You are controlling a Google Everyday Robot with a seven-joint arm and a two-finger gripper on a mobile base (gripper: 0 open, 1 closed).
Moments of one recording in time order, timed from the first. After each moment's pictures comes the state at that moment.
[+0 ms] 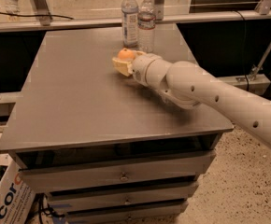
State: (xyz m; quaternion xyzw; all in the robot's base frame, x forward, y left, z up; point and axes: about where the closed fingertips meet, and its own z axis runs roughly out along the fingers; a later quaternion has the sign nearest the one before) arm 0.713 0.024 0.857 -0.26 0.71 0.22 0.62
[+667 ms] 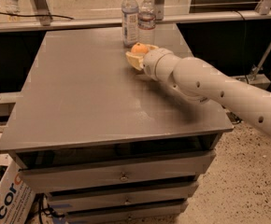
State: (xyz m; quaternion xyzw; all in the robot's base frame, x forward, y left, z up) arm 0.739 -0.016 0.862 -0.26 0.72 0.15 0.63
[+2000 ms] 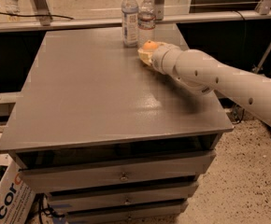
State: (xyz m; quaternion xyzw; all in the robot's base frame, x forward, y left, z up) arm 0.790 -0.070 0.838 -0.24 0.75 0.08 0.62
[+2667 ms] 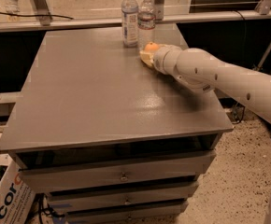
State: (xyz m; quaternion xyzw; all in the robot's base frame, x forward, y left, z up) arm 0.797 -0.072 0.827 -0.23 0.76 0.09 0.60
